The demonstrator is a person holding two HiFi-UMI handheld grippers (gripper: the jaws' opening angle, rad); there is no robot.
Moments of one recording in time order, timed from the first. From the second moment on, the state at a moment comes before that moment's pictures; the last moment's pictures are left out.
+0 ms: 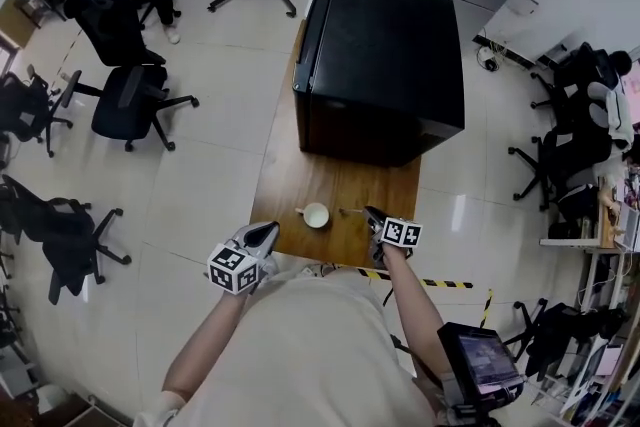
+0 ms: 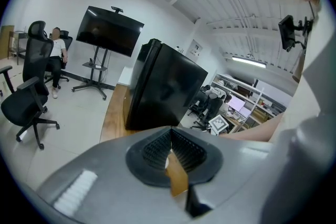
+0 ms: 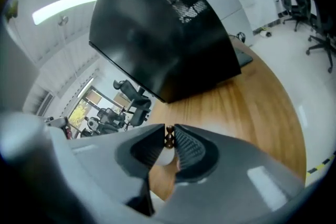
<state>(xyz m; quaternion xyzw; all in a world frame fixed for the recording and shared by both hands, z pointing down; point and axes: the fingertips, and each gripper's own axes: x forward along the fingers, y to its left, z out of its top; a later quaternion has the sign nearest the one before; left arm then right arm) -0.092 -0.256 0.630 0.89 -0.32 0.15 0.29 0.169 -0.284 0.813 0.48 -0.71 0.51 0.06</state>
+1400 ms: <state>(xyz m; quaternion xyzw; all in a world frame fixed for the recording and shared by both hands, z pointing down) -0.142 -0.223 0.627 0.88 -0.35 0.16 0.27 0.207 -0.242 0.866 0.60 -0.64 0.44 0.20</state>
